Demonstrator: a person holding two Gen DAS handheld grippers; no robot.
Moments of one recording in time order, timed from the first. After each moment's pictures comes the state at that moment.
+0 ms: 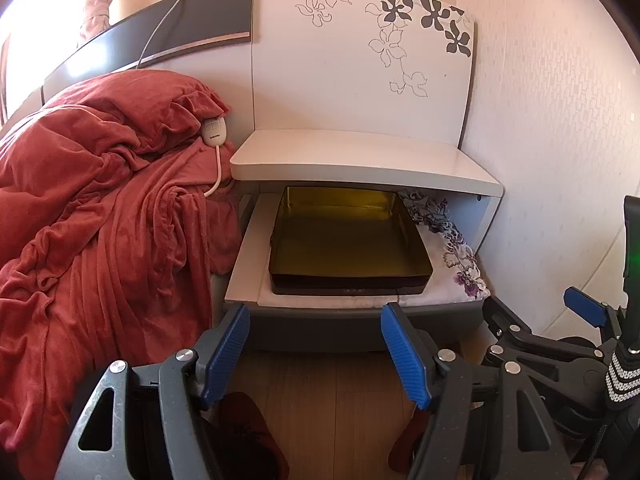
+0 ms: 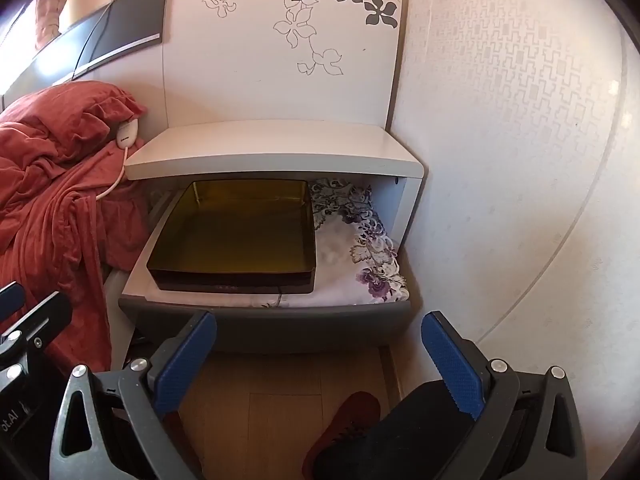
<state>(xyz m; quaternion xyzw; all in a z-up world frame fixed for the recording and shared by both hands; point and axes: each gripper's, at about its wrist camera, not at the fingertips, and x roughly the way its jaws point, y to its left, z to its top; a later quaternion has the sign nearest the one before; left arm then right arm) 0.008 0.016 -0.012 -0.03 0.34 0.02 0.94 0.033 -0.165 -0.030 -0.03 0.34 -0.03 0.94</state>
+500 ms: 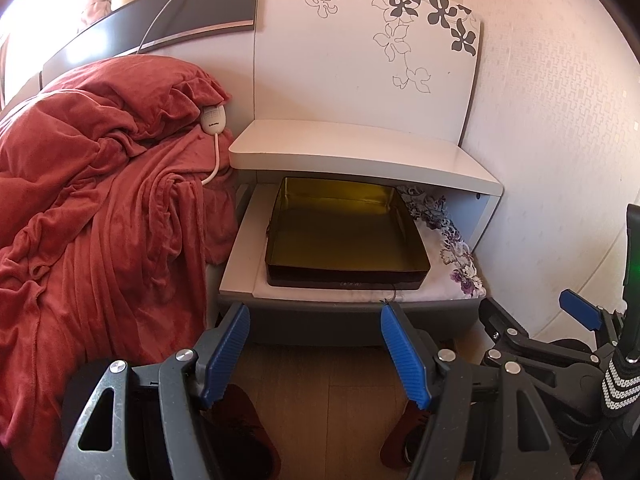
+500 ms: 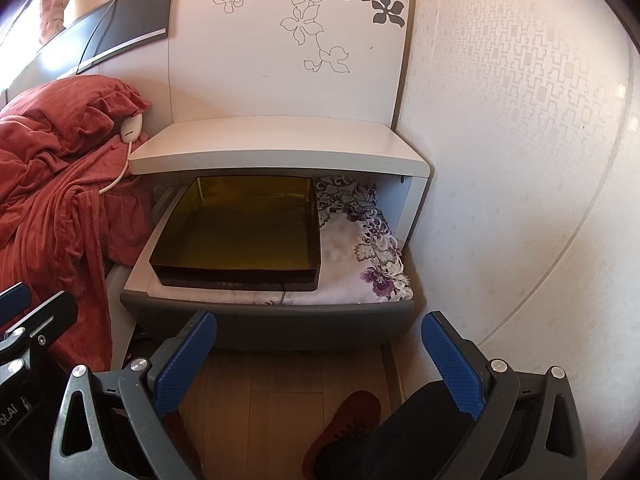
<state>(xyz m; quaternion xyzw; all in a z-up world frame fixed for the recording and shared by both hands) 0.012 0.022 -0.015 -0.05 0.36 0.01 0.93 0.033 -0.161 -0.032 -0.04 0.34 -0.03 0.94</state>
